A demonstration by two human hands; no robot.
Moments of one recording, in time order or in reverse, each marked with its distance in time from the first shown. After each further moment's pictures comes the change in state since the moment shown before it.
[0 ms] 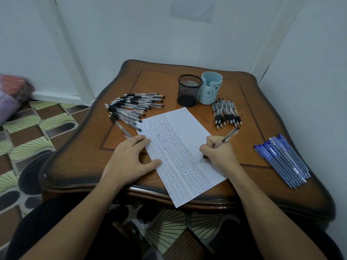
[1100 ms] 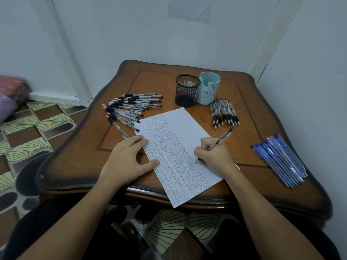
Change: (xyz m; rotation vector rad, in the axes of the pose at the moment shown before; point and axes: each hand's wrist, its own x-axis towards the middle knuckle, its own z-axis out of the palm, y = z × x) left_hand 0.001 -0.001 0.000 -0.008 -0.006 0.003; right_hand -0.003 0.001 0.002 -0.045 -0.056 -0.025
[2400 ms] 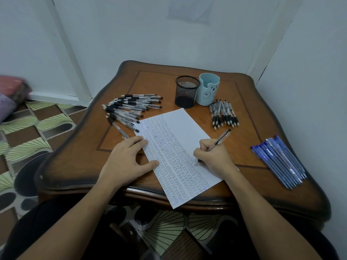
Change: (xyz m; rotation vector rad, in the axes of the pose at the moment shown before) left_hand 0.001 -0.002 0.001 0.009 0.000 0.002; right_hand 0.000 -0.001 0.001 0.009 -0.008 0.019
